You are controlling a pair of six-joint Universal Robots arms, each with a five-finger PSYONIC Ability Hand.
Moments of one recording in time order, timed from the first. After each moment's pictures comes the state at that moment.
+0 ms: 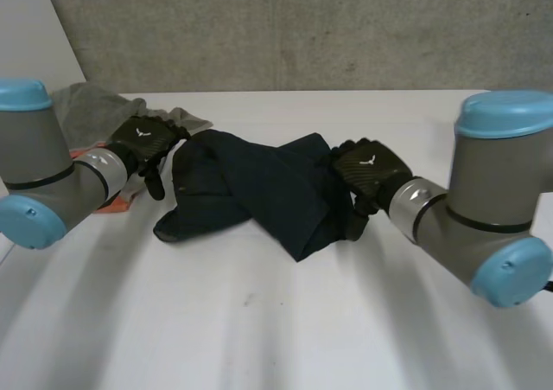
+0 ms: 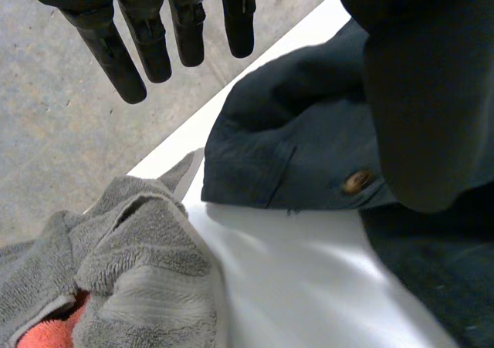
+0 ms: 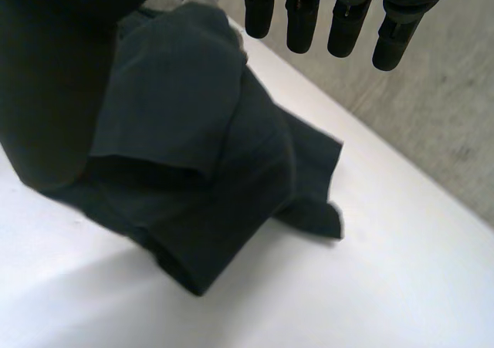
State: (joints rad) left arm 4.50 -2.22 -1.16 3.08 -1.28 3.62; right arm 2.05 -1.07 1.33 0.10 1.37 2.77; left_hand 0.24 0.25 0.24 0.25 0.07; right_hand 0.22 0.20 0.21 0.21 0.05
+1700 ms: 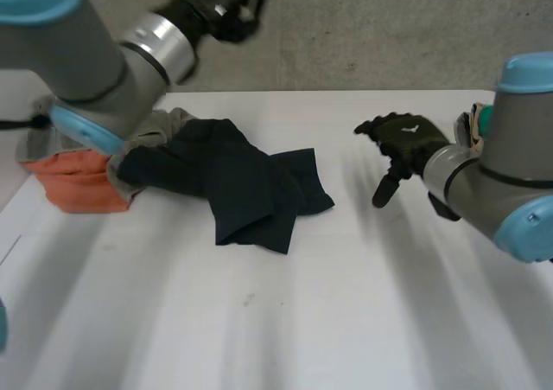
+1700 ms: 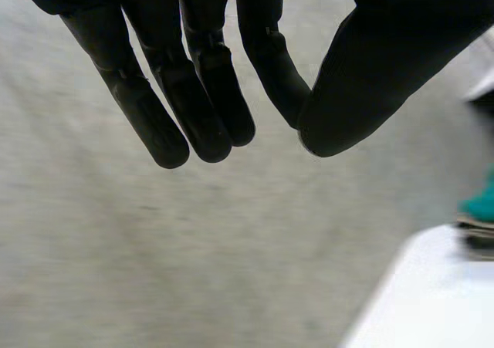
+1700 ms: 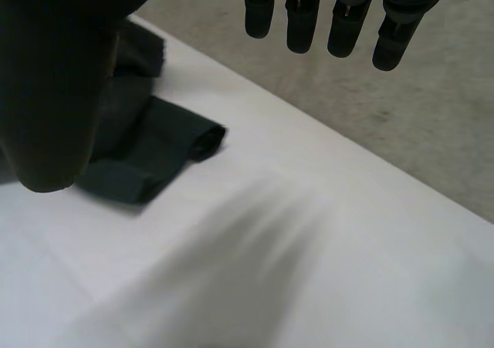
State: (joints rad) left arm 4.24 -2.32 -0.55 3.18 -1.17 3.27; right arm 1.92 -1.03 1.18 0.18 1.40 2.91; left_hand 1.05 1.07 1.08 1.08 0.90; right_hand 0.22 0.20 0.21 0.21 0.05
